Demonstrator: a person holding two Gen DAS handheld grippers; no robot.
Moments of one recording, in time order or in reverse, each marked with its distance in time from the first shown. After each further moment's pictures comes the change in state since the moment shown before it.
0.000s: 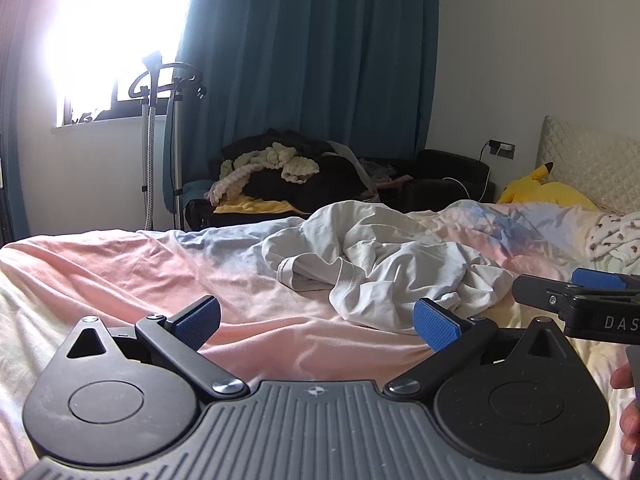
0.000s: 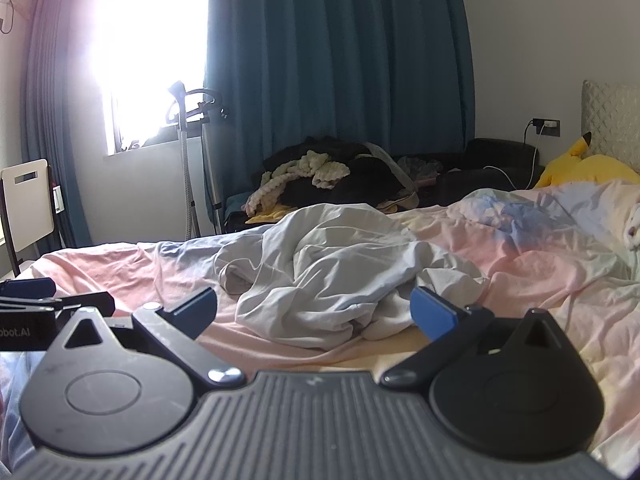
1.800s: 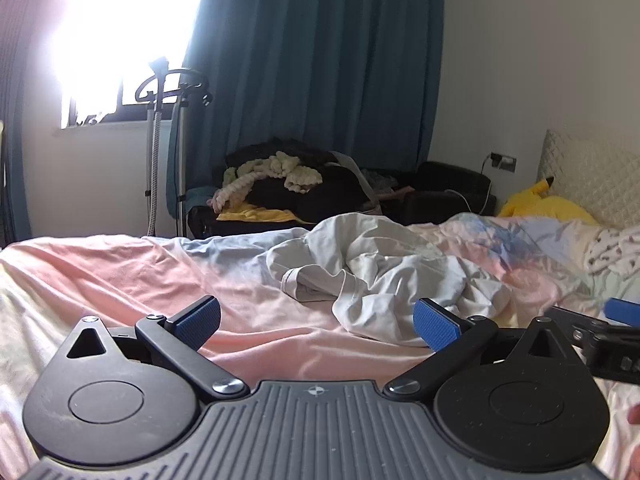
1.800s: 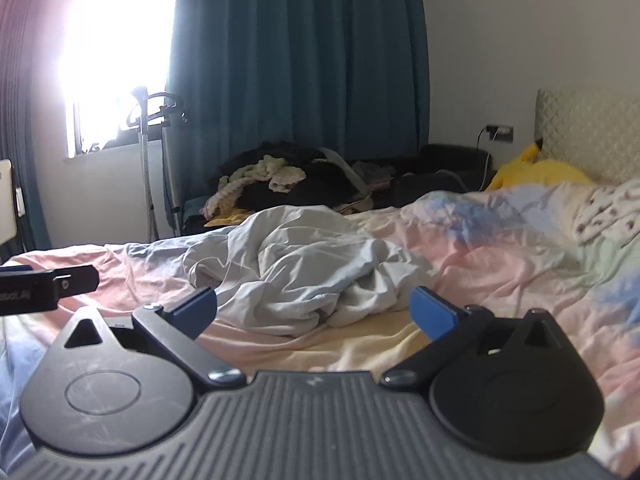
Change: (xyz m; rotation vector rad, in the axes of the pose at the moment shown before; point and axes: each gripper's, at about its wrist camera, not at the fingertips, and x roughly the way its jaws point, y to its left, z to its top) left arm -0.012 0.011 0.007 -0.044 -0.019 0.000; right arm -0.039 0.022 0.001 0.026 -0.010 -0.174
